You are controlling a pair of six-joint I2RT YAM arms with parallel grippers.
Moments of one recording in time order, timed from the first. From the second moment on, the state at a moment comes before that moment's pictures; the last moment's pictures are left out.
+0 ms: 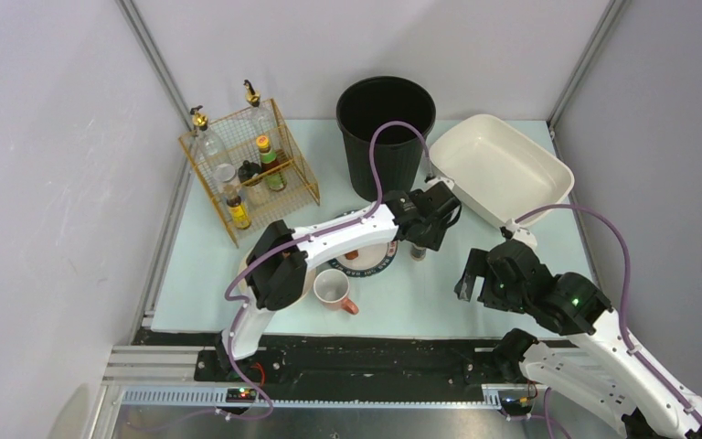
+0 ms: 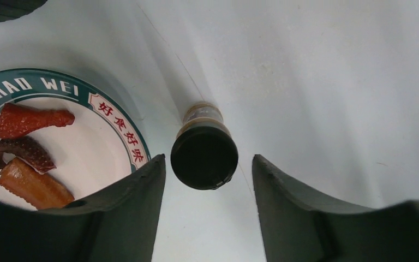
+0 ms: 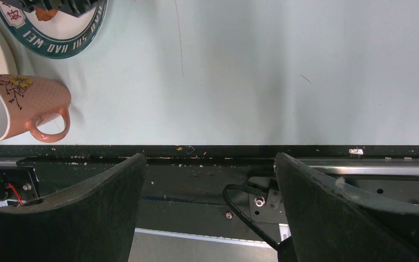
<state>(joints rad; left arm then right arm) -1.06 2.13 1.89 -0.77 -0.29 -0.52 0.73 0.65 0.89 -1.21 0.26 0.86</state>
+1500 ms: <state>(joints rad) -1.06 2.13 1.88 -0.75 -0.34 -0.52 0.73 0.63 0.86 -1.20 0.23 0.86</state>
